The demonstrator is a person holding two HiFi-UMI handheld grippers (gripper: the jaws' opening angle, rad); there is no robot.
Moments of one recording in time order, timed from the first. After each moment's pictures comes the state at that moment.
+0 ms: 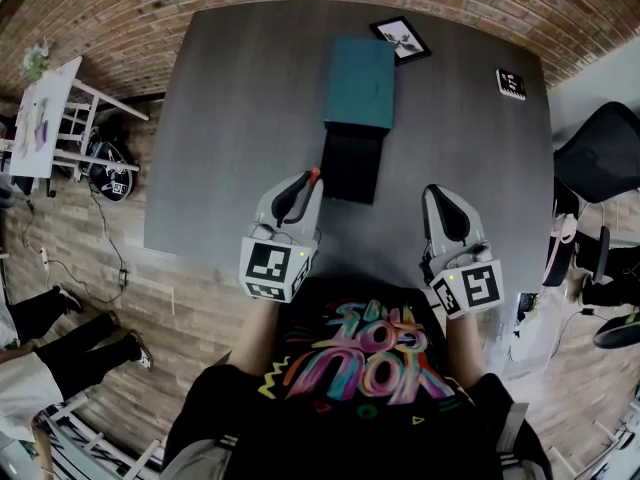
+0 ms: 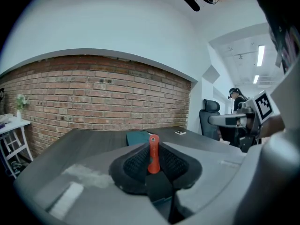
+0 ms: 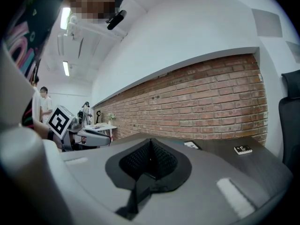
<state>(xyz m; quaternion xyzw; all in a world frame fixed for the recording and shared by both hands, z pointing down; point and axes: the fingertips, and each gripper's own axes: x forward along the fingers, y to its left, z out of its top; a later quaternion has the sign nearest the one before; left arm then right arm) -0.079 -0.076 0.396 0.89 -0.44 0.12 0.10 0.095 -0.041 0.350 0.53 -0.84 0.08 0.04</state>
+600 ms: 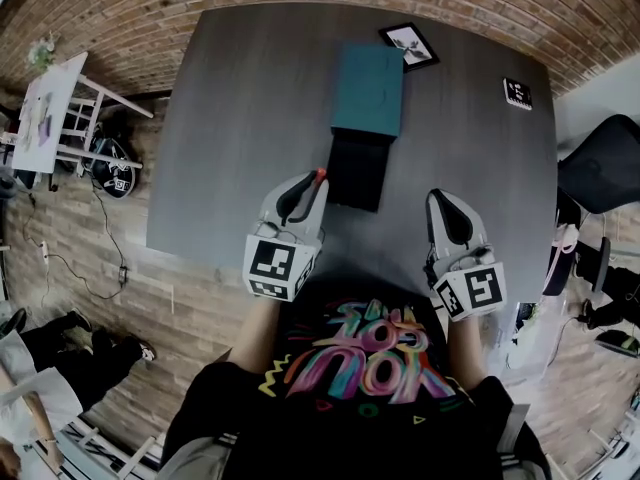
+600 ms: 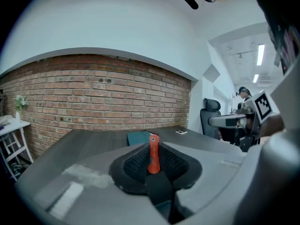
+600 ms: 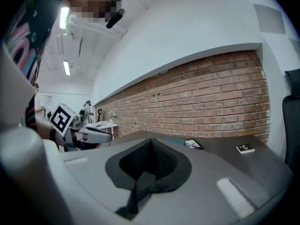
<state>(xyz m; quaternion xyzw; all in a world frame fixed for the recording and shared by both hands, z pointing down) -0.080 -0.088 0.397 0.89 -0.44 0.13 0.10 0.094 -0.051 0.356 0.52 -0.85 0.08 0.05</state>
